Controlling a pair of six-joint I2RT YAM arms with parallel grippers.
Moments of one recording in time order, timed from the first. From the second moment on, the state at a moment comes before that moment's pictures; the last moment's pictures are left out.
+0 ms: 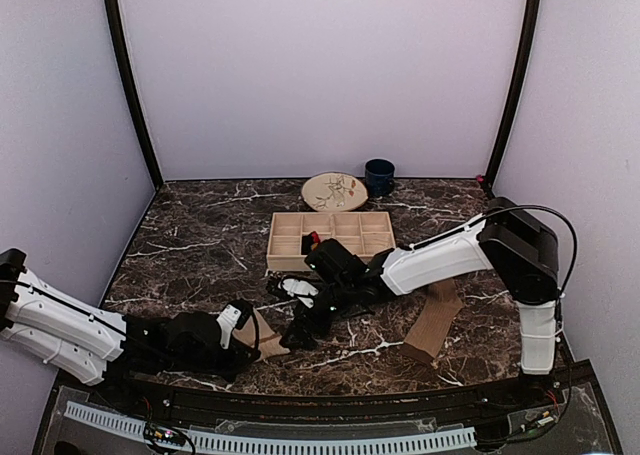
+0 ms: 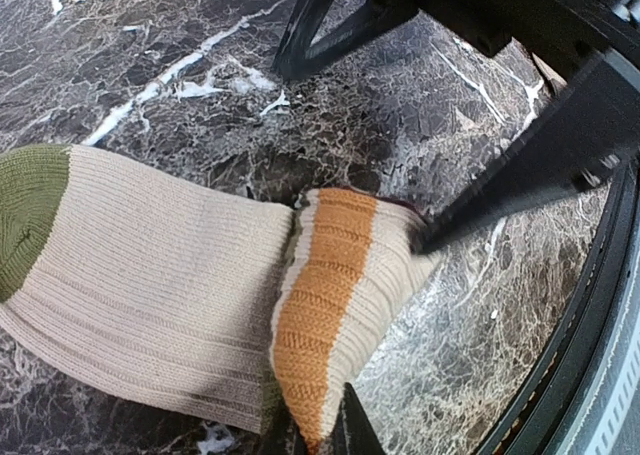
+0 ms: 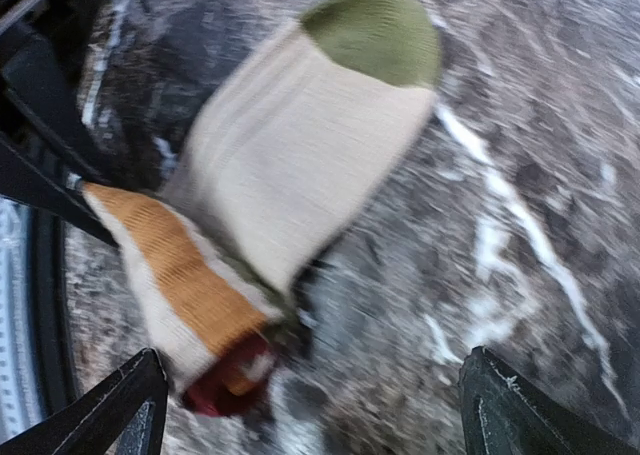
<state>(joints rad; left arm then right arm) -1.23 1.17 0.25 0.14 -0.21 -0.63 1.07 2.06 1.26 -0.09 -0.42 -0.05</state>
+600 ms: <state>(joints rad) -1.23 1.15 0.25 0.11 -0.19 -0.64 1.14 1.83 0.94 0.09 0.02 -0.08</state>
